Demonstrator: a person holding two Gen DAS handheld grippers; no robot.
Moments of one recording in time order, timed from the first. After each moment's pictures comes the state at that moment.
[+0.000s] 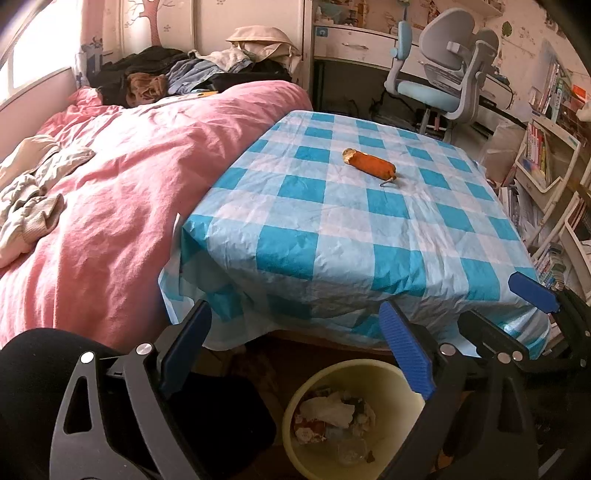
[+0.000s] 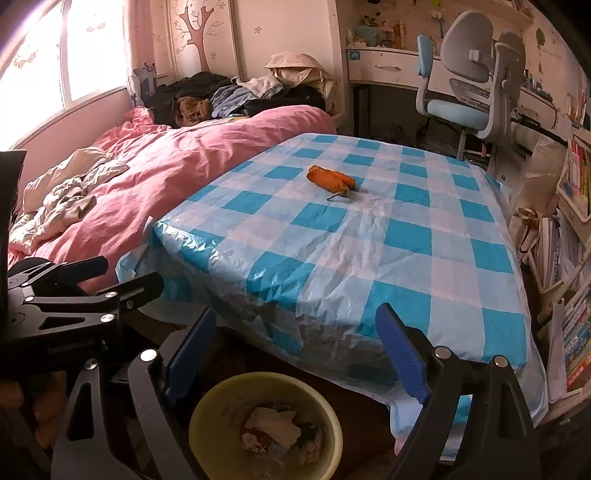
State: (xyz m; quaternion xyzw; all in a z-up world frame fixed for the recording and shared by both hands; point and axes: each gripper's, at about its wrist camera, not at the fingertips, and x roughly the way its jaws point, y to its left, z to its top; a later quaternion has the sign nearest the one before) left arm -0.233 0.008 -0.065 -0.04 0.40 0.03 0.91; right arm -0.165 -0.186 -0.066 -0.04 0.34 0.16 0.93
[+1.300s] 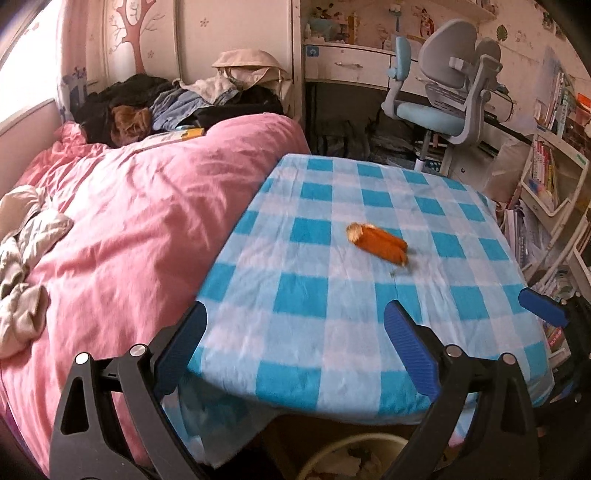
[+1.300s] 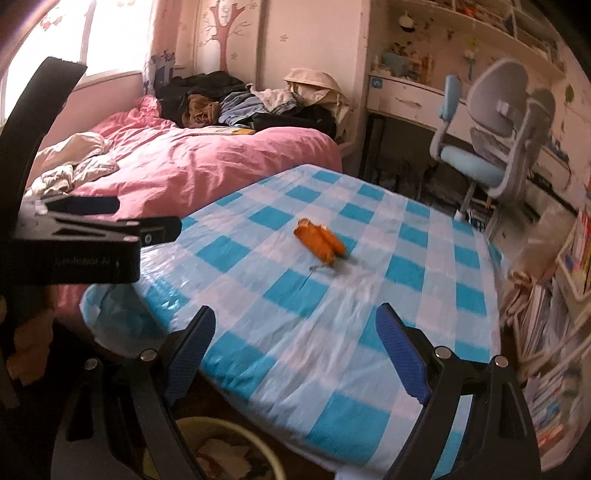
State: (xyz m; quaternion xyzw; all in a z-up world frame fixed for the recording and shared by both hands) left arm -0.114 0.010 -0.014 -0.01 0.37 0.02 0.93; right arm -0.092 -0.176 -0.031 -0.13 0.30 0.16 0.93
